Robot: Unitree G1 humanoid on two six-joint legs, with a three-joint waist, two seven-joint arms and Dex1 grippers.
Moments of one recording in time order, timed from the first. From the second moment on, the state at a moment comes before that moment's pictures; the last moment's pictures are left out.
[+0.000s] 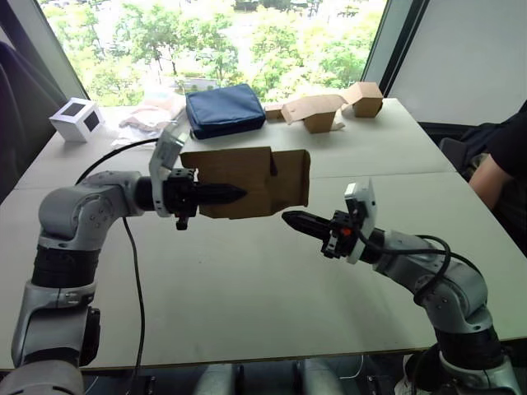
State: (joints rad) left arm -0.74 0.69 0.05 -0.03 -0.80 0.91 -1.22; right arm -0.34 -0.48 -0.01 -0.43 0.80 0.72 0.62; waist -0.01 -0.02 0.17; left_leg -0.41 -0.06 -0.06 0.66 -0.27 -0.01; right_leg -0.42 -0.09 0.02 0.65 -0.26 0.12
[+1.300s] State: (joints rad) left arm -0.74 0.69 0.05 -0.02 -0.82 0.91 -1.24; right arm -0.49 -0.52 -0.32 -0.14 1.05 0.77 0.60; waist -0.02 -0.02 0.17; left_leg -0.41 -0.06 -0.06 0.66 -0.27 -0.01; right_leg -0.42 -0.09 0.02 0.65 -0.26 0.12
